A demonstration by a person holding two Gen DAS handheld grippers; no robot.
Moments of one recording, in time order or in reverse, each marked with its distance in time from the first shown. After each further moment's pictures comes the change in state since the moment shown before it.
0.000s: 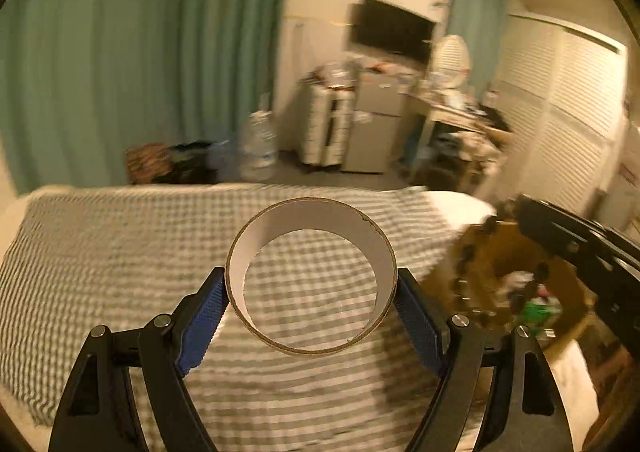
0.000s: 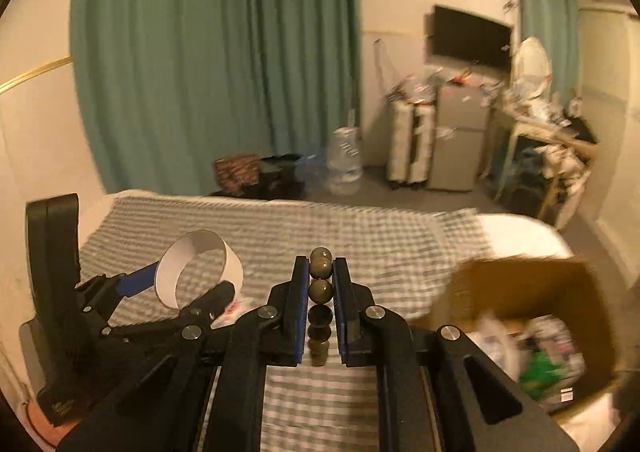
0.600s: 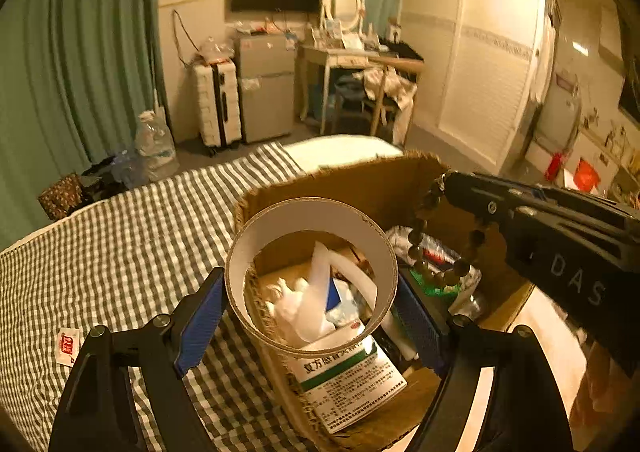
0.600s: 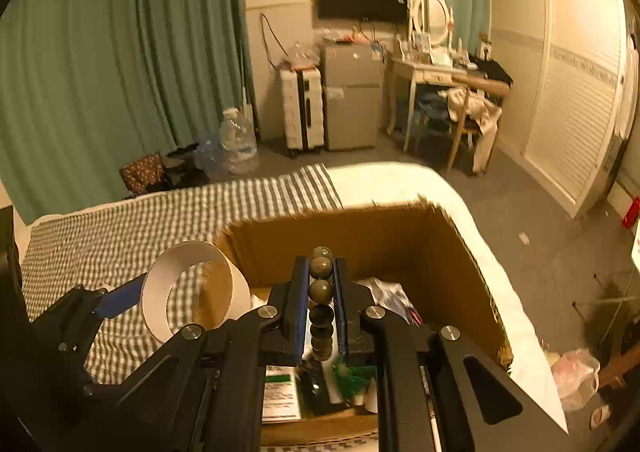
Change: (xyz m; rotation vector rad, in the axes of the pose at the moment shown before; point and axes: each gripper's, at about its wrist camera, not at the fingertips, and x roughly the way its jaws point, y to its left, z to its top) left arm 0.077 -0.202 -0.012 0.246 0.150 -0.179; right arm -0.001 -0.202 -0.027 0.203 0.129 -0.244
